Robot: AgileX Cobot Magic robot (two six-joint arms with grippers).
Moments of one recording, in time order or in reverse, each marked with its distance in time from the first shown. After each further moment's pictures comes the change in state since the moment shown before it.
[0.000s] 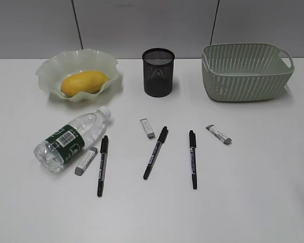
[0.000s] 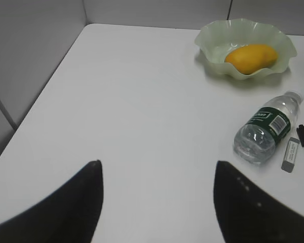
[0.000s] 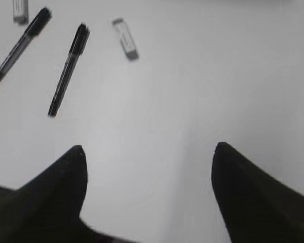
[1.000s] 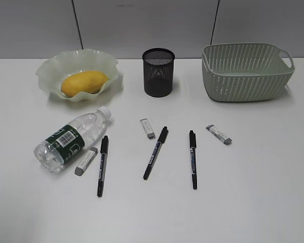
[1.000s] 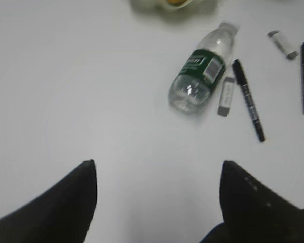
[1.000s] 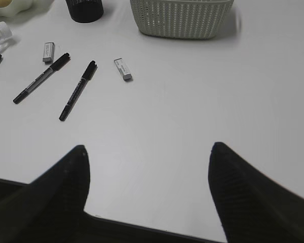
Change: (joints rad) left arm -0.071 0.493 -0.057 -0.250 -0.113 0.224; right arm 0.000 -0.979 0.279 -0.065 0.197 0.083
